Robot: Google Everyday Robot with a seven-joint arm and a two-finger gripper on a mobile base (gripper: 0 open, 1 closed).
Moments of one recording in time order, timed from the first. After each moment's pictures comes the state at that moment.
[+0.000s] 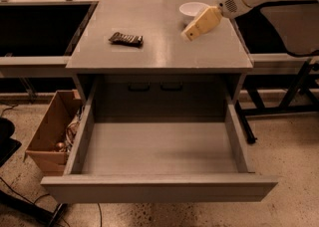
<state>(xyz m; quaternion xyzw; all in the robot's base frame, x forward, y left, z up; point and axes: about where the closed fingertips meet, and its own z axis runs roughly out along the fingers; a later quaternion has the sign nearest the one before) 0.700 -0.111 0.984 -0.49 0.75 0.10 0.44</state>
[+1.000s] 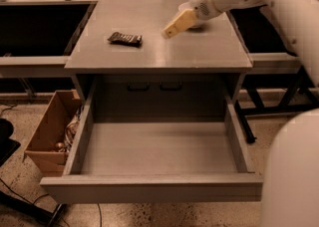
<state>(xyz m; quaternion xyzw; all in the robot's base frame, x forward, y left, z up) 0.763 -0.068 0.955 -0.48 0.73 0.14 0.46</state>
